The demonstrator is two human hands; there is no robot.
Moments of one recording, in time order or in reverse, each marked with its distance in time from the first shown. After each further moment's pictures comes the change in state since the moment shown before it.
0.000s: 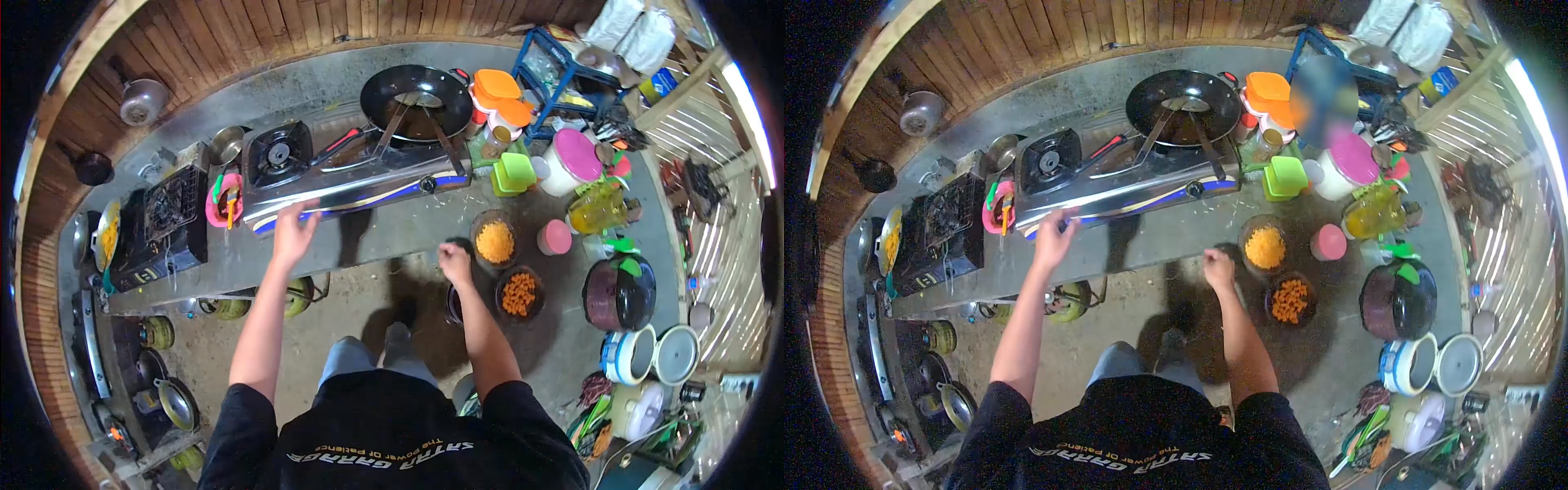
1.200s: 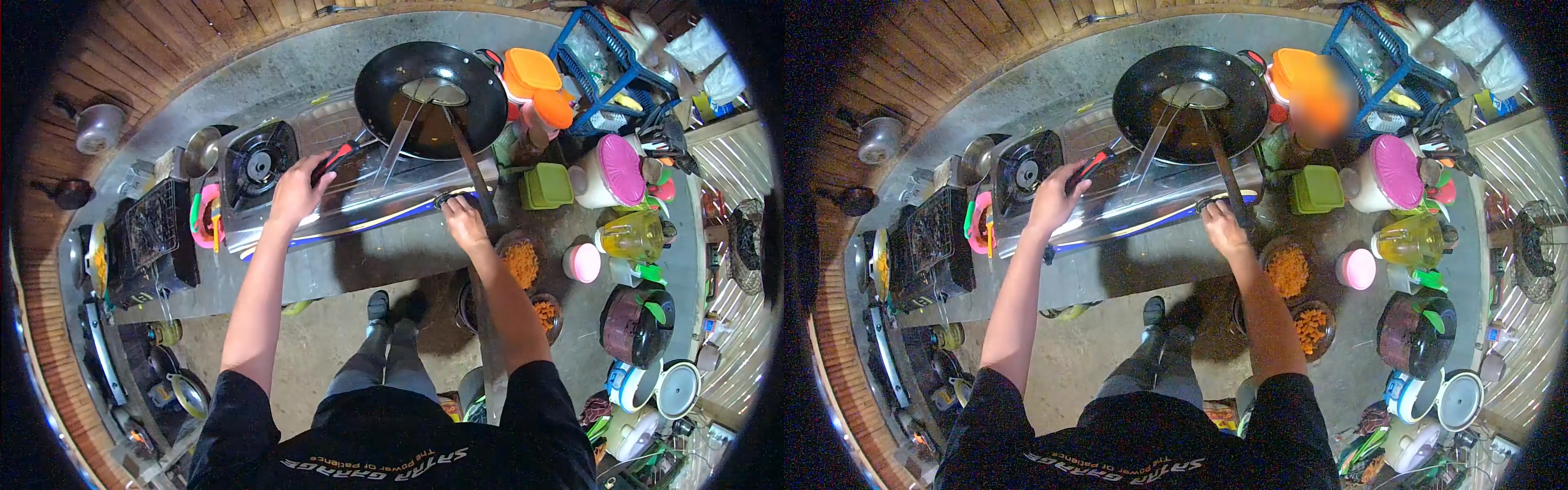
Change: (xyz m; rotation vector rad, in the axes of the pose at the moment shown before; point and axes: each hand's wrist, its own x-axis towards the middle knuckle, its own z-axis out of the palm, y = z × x) left_hand 0.178 -0.017 0.057 0.144 -0.125 0.093; right_hand 0.175 -0.063 -0.013 -0.627 -0.042 -0.772
